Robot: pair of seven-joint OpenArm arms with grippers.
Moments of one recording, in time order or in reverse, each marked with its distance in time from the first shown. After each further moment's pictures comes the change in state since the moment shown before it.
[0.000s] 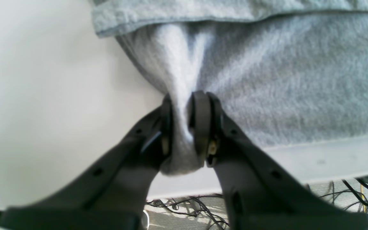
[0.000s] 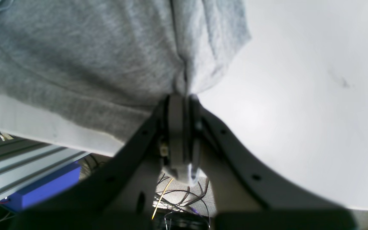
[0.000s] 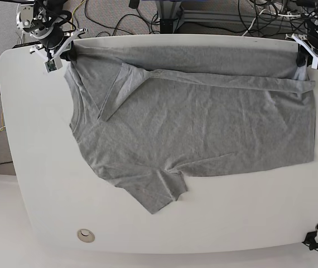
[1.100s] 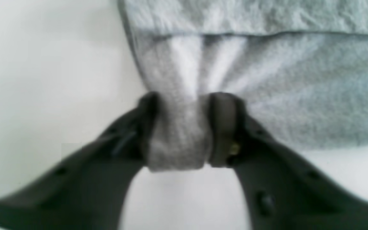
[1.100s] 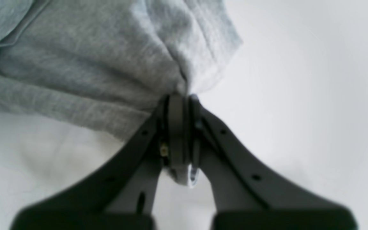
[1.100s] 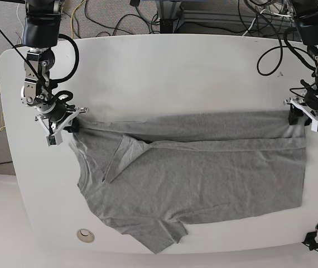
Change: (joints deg) left arm -38.2 -1.1 6.0 -25.3 2.8 -0.4 4.3; right arm 41.4 -0.3 -7.6 -31.2 -0.9 0.4 1.1
